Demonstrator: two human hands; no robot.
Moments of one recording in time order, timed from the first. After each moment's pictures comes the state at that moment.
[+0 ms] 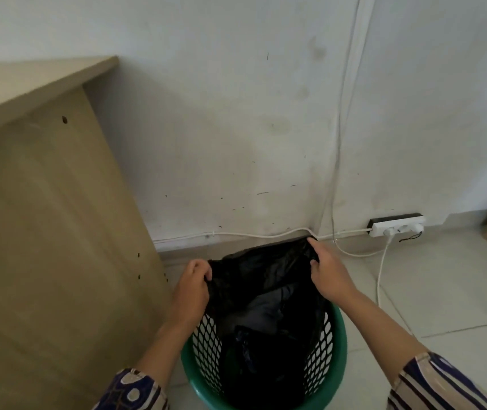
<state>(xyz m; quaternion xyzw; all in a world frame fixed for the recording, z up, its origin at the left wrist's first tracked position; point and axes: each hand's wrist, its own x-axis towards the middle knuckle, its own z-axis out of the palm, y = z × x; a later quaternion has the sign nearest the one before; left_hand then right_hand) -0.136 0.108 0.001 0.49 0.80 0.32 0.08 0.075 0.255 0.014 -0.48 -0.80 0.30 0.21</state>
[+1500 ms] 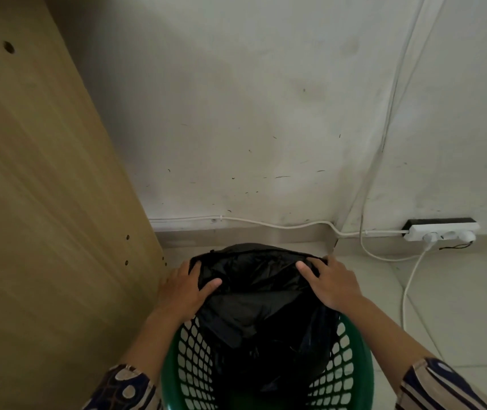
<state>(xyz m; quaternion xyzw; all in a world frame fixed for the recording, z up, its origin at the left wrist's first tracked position) -0.180 0.144 -0.069 0.45 0.88 0.01 0.17 0.044 0.316 -0.066 -0.49 -0.85 0.18 -0.06</state>
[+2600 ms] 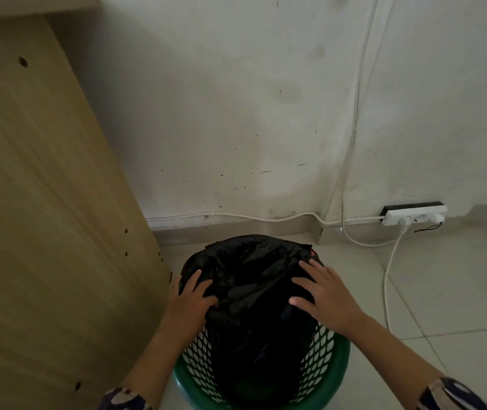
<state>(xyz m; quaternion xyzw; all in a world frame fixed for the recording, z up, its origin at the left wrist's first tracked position) -0.132 0.094 -0.067 0.63 0.77 -0.07 0.02 0.103 0.258 -0.075 -0.34 -0.94 0.04 0.01</state>
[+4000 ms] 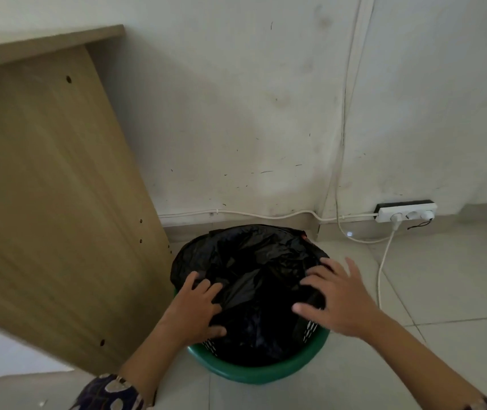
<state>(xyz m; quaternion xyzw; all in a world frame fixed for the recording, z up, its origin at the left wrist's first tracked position) -0.088 0.055 -0.026 0.70 0.67 -0.23 -0.02 0.153 0.206 -0.018 -0.31 -0.94 0.08 0.05</state>
